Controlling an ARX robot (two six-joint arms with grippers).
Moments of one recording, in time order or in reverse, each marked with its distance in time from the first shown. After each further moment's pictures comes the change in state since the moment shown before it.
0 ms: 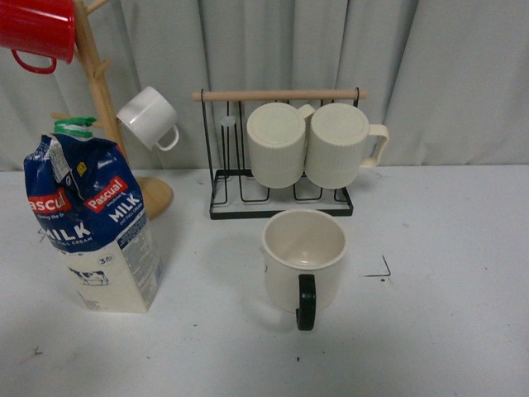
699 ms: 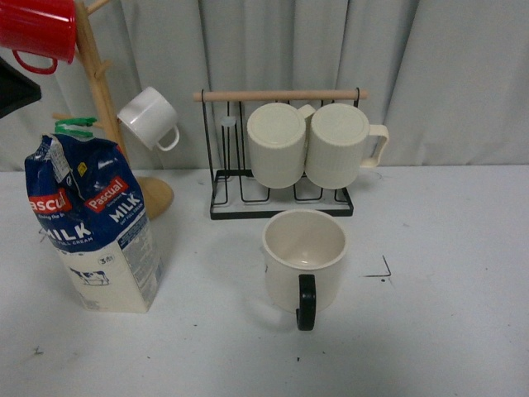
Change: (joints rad) left arm 0.028 0.944 0.436 0.576 0.204 0.132; right arm 0.000 0.000 0.000 0.000 0.000 0.000
